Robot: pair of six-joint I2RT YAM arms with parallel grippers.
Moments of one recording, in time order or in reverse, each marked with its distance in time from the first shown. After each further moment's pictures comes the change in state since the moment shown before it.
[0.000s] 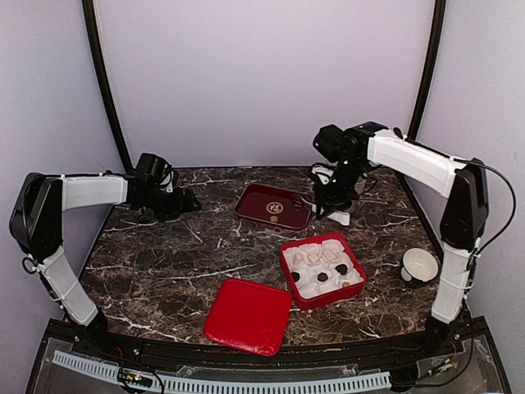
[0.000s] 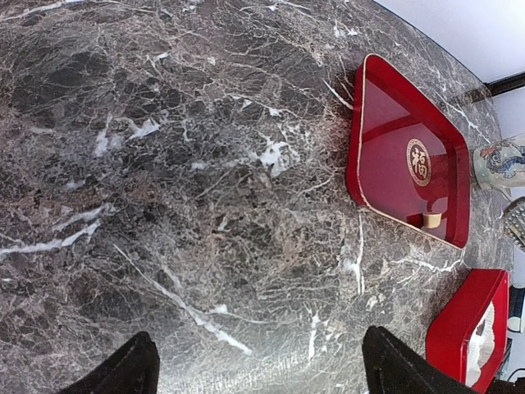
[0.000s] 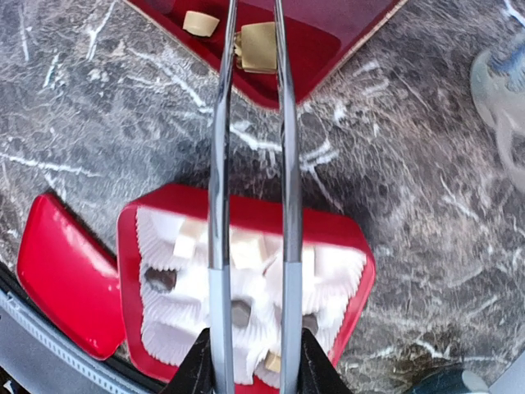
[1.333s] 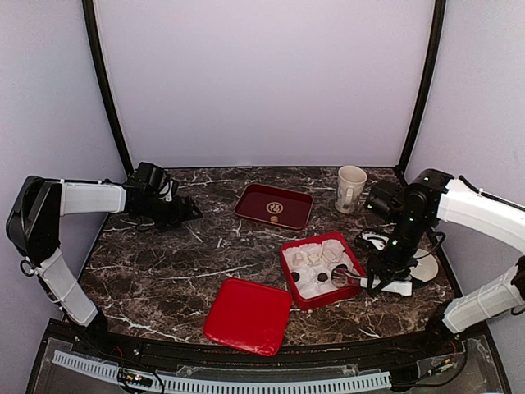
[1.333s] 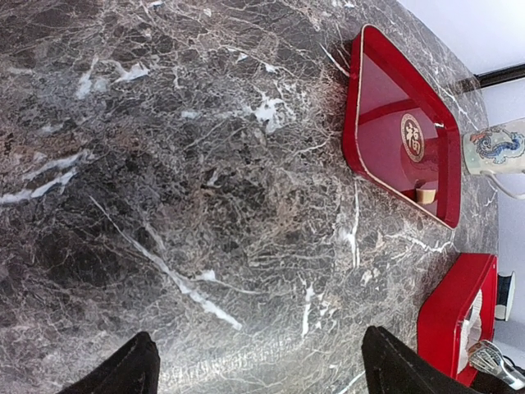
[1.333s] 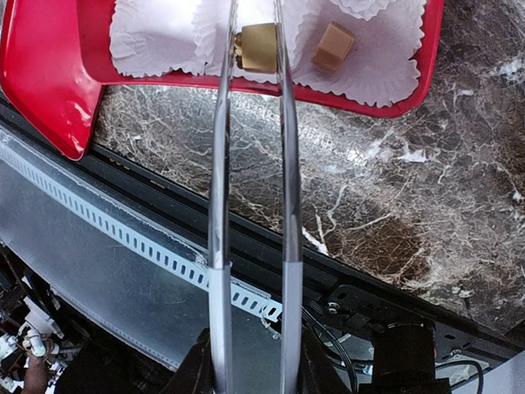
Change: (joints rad) left arm 0.001 -0.030 -0.105 0.062 0.072 -0.050; right arm 0.097 -0.665 -0.733 -0.164 -0.212 0.134
